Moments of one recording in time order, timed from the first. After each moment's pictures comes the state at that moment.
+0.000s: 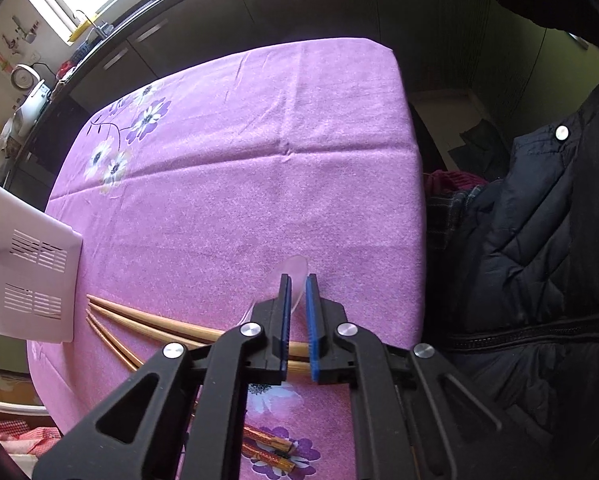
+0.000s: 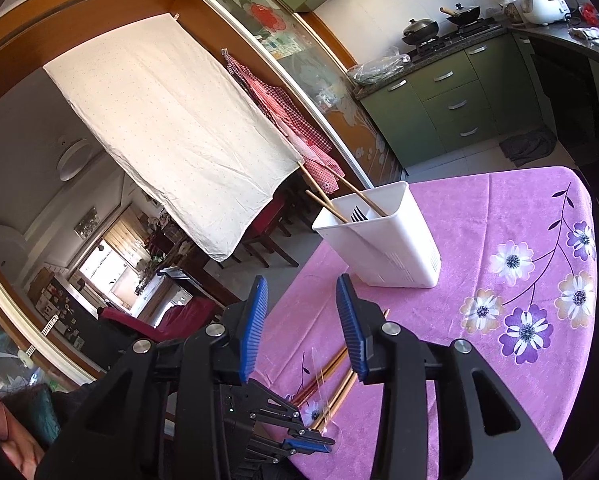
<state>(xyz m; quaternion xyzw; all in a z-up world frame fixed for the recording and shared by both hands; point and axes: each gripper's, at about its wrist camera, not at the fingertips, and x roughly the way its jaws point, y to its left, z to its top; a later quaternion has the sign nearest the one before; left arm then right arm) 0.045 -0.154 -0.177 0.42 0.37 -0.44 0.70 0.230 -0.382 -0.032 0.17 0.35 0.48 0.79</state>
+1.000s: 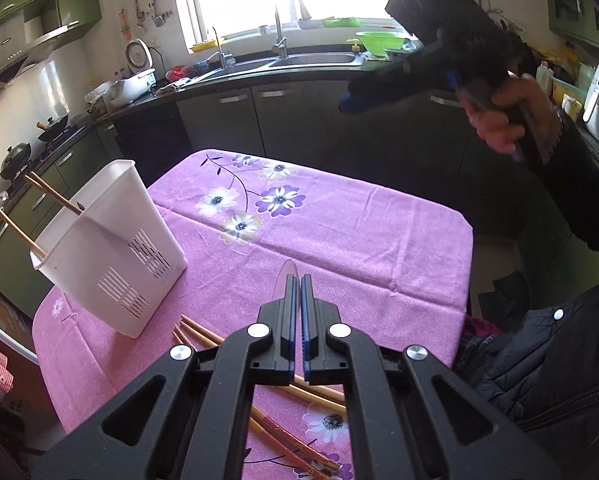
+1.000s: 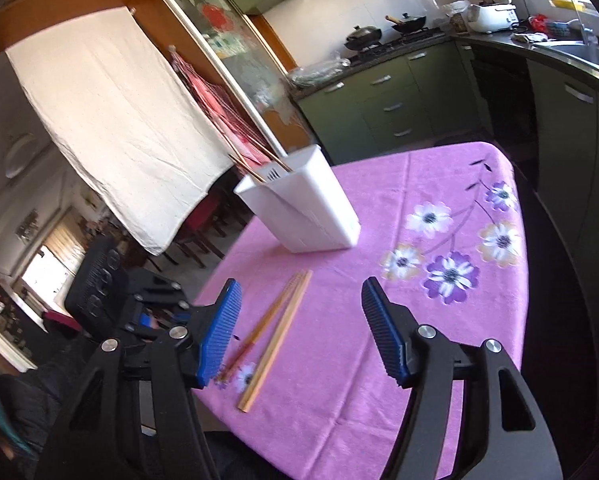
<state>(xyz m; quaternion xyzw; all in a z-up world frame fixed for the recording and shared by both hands) 0.094 -0.098 -0.070 0.21 0.31 -0.39 0.84 0.184 -0.422 -0.079 0.12 0.37 0.35 0.85</state>
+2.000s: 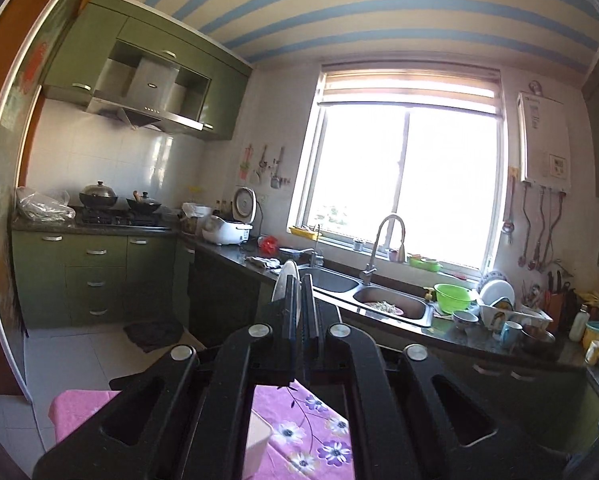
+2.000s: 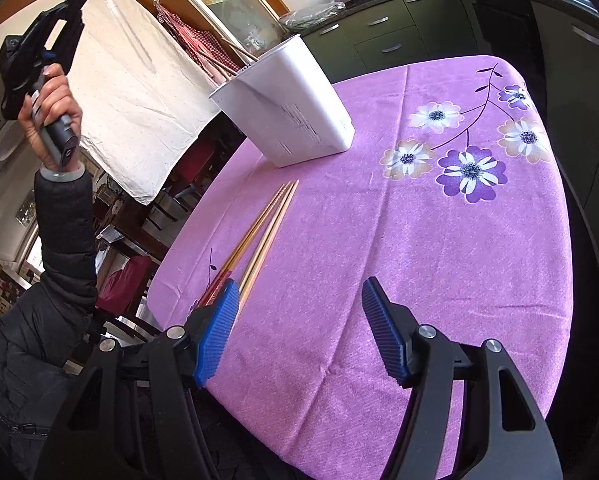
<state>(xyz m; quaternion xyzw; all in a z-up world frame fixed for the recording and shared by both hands) 0.172 0.001 0.131 -0.09 0.06 -0.29 0.95 0.174 -0.400 -0.167 0.12 0.45 0.38 0.80</state>
